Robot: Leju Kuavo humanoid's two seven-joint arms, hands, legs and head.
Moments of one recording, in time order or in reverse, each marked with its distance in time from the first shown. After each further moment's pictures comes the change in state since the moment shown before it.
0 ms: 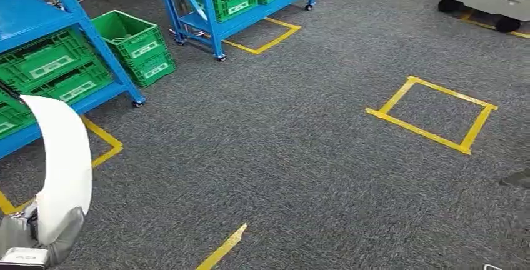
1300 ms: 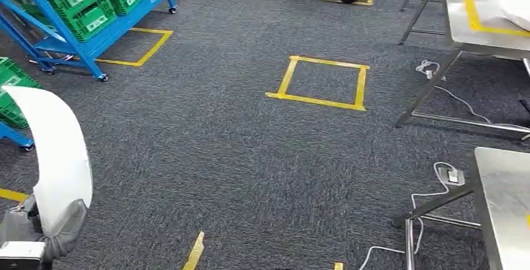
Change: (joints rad) left arm -0.016 -0.096 0.023 -0.019 0.040 -0.026 -0.029; right arm 0.053 0.000 0.034 -0.032 -0.153 -0.061 0.039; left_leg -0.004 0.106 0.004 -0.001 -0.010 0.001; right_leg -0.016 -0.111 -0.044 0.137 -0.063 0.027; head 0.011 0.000
